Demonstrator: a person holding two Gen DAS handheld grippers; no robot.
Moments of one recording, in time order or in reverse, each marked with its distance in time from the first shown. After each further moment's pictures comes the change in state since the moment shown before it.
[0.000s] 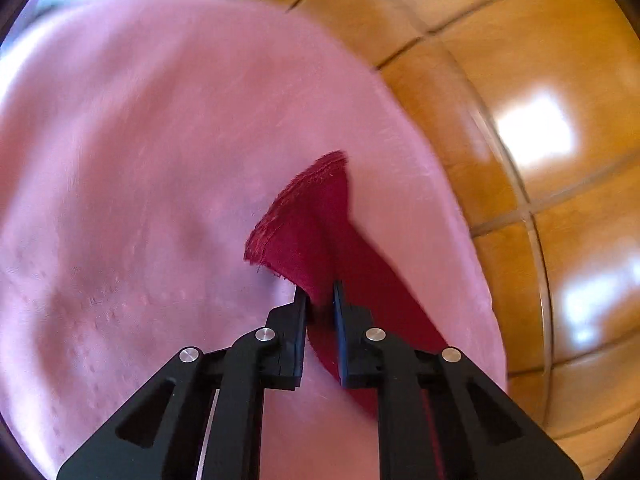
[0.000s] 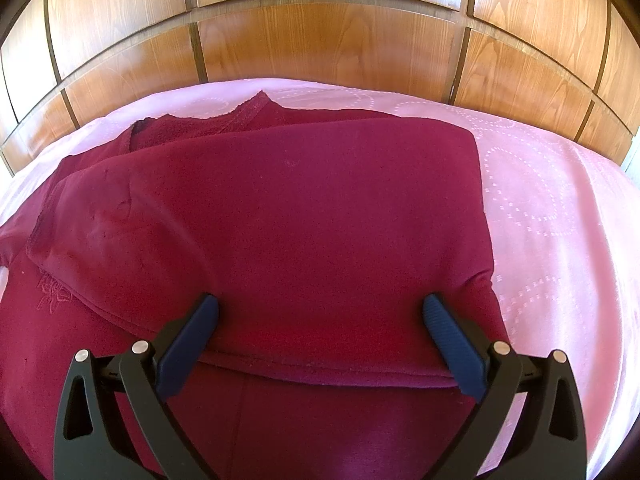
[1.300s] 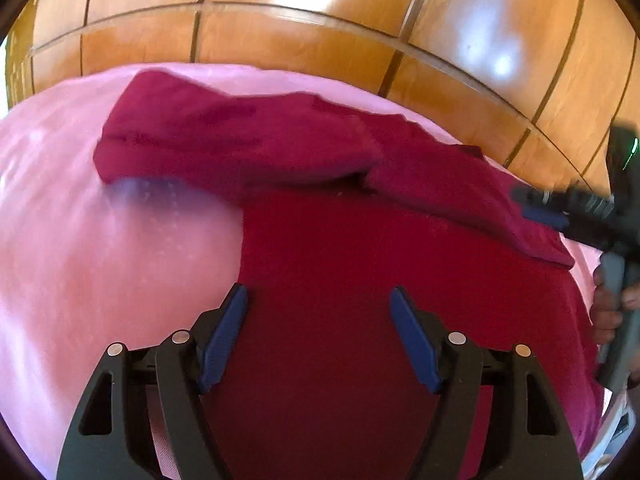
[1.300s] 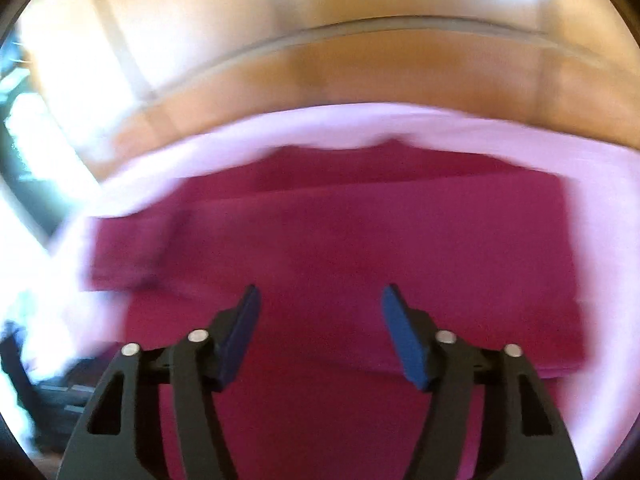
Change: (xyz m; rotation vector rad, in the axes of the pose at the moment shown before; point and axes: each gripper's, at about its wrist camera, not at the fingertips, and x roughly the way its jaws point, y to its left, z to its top) left arm -0.023 -0.145 -0.315 0.850 0.173 -0.200; right arm -0.036 0.092 0.037 -0.035 0.068 0.517
